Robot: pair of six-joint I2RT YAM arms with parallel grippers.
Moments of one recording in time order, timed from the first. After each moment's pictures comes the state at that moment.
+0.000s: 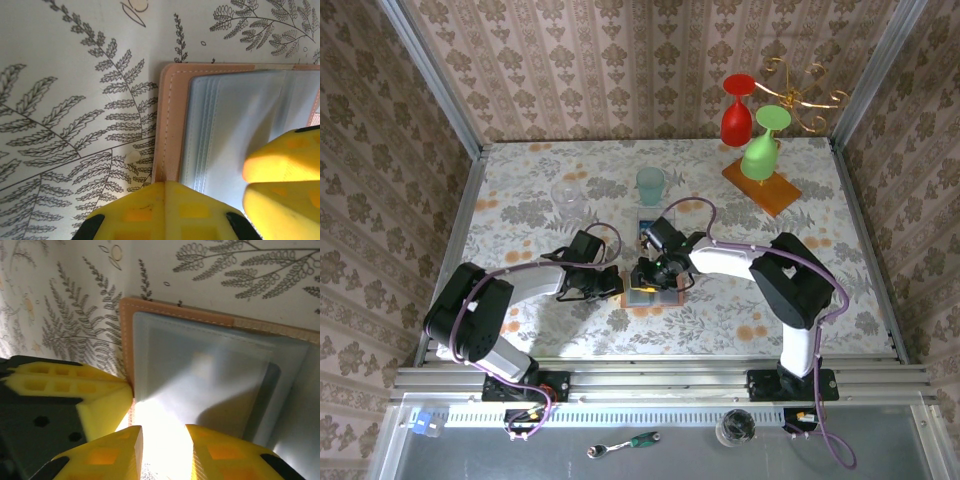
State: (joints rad) left arm -0.58 1.54 0.66 -0.23 0.46 -0.72; right arm 0.74 1.88 1.12 -0.34 -0.42 0.80
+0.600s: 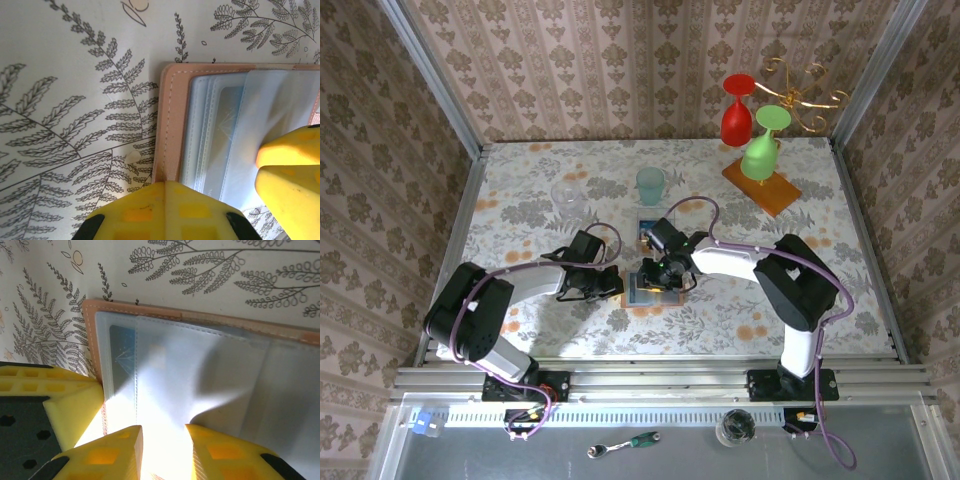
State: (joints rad) left arm -0.58 1.54 0.66 -0.22 0.46 -0.72; right arm 0.74 1.85 1.11 -0.41 -0.34 0.80
